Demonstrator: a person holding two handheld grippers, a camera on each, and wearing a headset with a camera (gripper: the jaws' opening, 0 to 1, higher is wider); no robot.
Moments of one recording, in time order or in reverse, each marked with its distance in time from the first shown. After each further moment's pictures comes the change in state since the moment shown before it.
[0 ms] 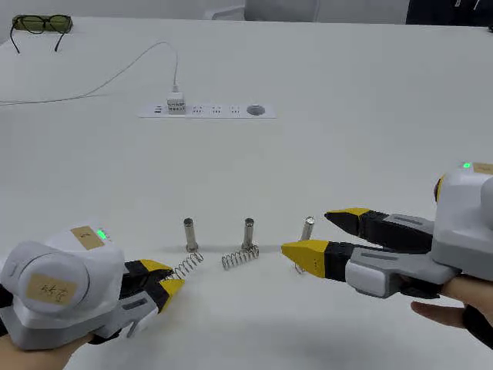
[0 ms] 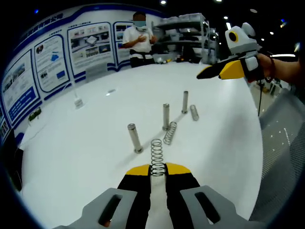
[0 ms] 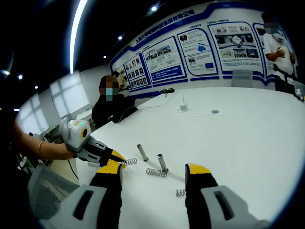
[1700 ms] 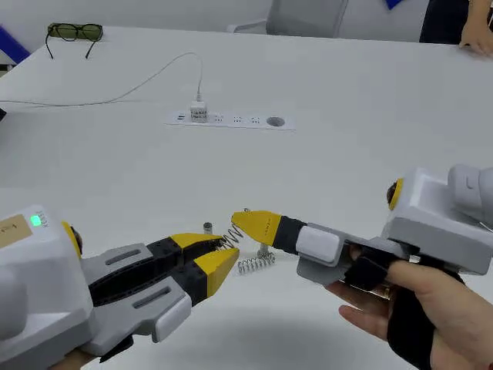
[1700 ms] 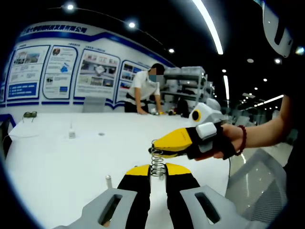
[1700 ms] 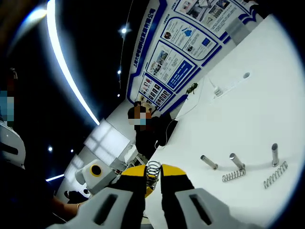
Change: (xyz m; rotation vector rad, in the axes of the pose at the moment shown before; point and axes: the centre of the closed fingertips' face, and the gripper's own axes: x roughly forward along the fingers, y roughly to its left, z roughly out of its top) left arm -0.059 -0.048 0.095 -0.179 -0.422 -0.115; right arm 0.038 0.085 0.039 0.534 -0.143 0.377
